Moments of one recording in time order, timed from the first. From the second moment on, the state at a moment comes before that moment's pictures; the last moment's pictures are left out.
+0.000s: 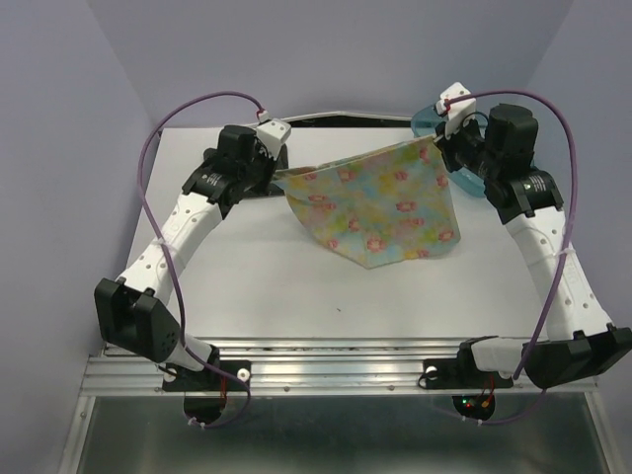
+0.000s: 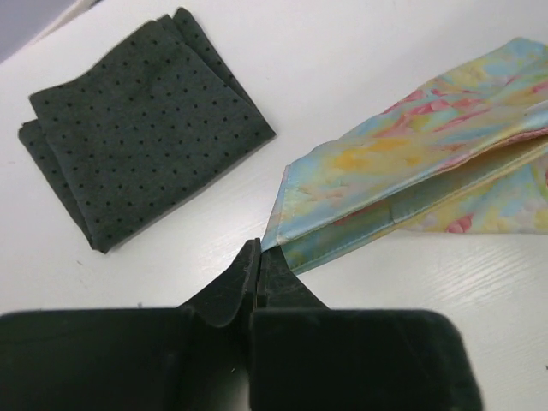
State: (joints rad) left arm -0.38 1.44 1.40 -0.54 0.02 0.17; right arm 0.20 1.28 1.53 -0.53 -0.16 -0.45
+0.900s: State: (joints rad) left arm -0.34 2.02 2.31 -0.39 -0.03 0.16; right arm 0.07 1.81 2.07 -0.16 -0.04 -0.29
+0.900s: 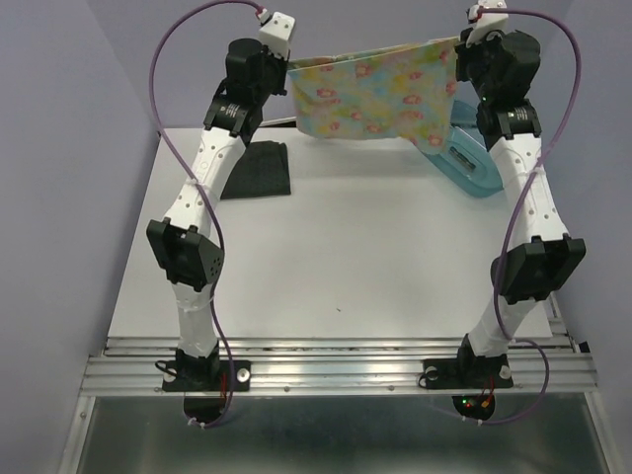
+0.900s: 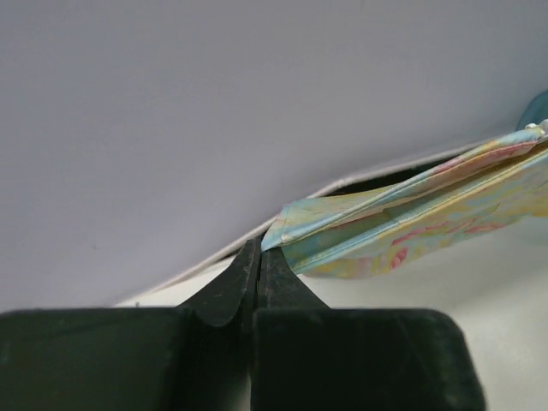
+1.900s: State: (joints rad) left arm -0.52 1.52 0.91 -0.40 0.18 0.47; right arm 0.04 0.70 0.57 -0.75 -0.60 -1.24
